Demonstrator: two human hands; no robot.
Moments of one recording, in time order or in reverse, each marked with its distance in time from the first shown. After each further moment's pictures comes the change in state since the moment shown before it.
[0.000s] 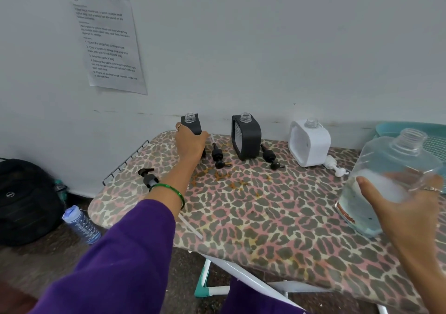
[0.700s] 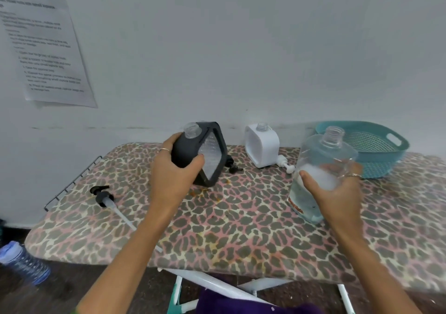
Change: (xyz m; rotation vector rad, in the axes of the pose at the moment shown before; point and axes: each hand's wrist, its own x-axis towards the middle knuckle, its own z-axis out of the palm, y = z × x) left_hand -0.136 0.047 -0.036 -0.339 -0.260 0.327; right_hand 0.005 0.016 -0.001 -0.017 0.051 0.059
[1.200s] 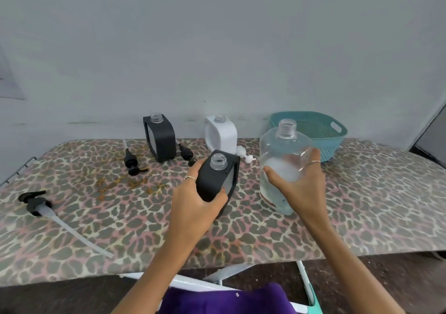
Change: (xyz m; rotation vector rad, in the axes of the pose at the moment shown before) left_hand -0.073 -0.005 0.077 0.011 -0.296 0.082; right_hand -0.001 -0.001 -0.032 -0.093 -0.063 -0.086
